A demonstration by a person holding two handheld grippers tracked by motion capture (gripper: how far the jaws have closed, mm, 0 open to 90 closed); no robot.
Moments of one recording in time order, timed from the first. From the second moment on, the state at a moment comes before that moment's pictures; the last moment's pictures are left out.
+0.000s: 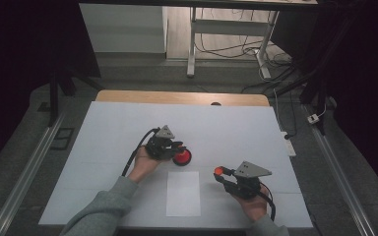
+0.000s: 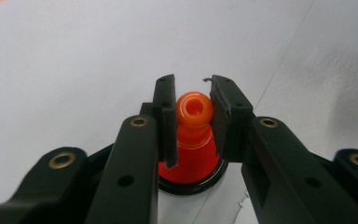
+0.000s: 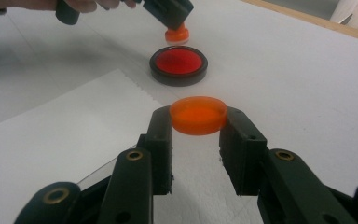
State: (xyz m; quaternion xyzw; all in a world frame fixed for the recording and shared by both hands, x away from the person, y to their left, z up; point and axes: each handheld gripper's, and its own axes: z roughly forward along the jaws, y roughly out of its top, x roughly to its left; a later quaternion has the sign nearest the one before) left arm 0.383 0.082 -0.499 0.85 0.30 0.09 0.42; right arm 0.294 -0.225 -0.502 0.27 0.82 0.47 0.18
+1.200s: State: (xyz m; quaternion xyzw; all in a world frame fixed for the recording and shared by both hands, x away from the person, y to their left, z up) left arm 0.386 0.079 -0.517 0.86 0.30 0.09 0.40; right arm 0.294 -0.224 -0.503 0.27 0.82 0.48 0.18
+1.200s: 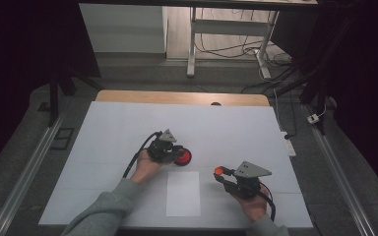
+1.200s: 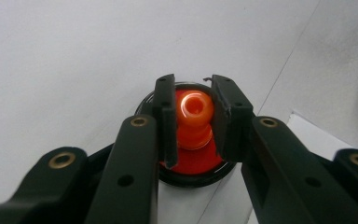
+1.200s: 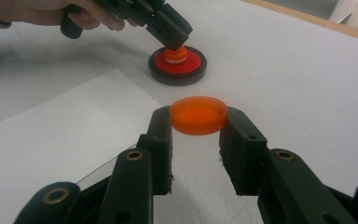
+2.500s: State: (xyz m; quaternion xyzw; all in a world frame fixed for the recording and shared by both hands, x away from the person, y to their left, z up) left arm 0.379 0.078 -0.524 0.85 0.30 0.11 0.41; right arm 0.292 -0.223 -0.503 0.27 0.82 0.47 0.18
